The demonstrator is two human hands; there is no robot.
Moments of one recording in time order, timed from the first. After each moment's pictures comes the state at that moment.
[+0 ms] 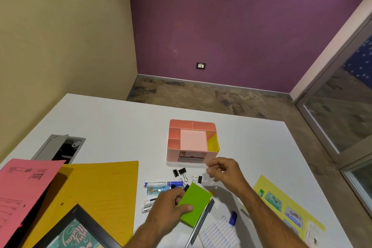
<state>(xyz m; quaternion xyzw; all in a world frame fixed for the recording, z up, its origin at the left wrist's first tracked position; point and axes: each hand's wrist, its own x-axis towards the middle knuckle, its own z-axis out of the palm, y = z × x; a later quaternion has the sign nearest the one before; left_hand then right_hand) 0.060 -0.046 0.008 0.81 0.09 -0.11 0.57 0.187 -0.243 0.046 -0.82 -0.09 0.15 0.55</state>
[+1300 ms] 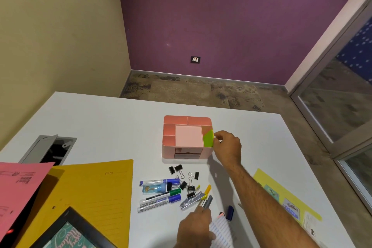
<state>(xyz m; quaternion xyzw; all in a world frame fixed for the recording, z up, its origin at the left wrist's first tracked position) 0.058 -0.136 -0.010 0.91 0.01 -0.28 0.30 0.236 -0.215 0.067 -0.94 0.06 -0.06 0.33</state>
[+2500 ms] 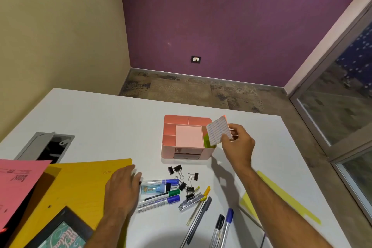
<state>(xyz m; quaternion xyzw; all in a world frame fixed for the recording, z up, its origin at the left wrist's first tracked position) 0.080 0.050 -0.037 0.93 0.25 0.07 0.28 0.234 -0.234 0.079 -0.88 0.03 -0.18 0.43</state>
